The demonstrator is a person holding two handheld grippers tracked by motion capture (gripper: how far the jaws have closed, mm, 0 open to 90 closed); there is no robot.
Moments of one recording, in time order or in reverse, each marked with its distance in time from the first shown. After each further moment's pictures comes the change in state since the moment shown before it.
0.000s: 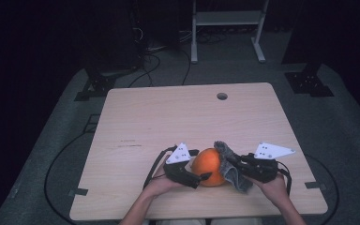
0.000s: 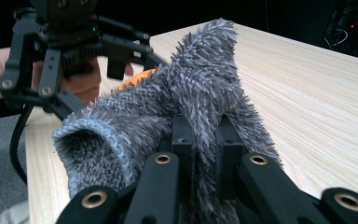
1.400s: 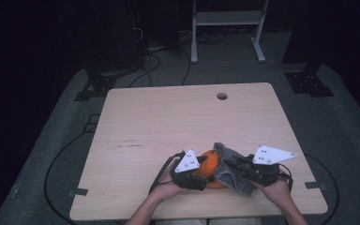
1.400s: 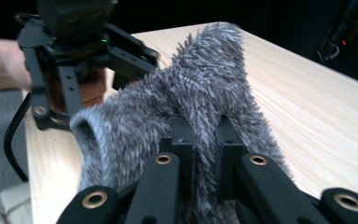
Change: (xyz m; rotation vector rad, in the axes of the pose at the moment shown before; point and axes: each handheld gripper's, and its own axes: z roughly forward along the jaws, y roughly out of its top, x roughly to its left) left arm -0.022 0.001 0.008 0.027 0.032 0.090; right arm 0.019 0.014 -0.007 0.027 -0.024 -0.131
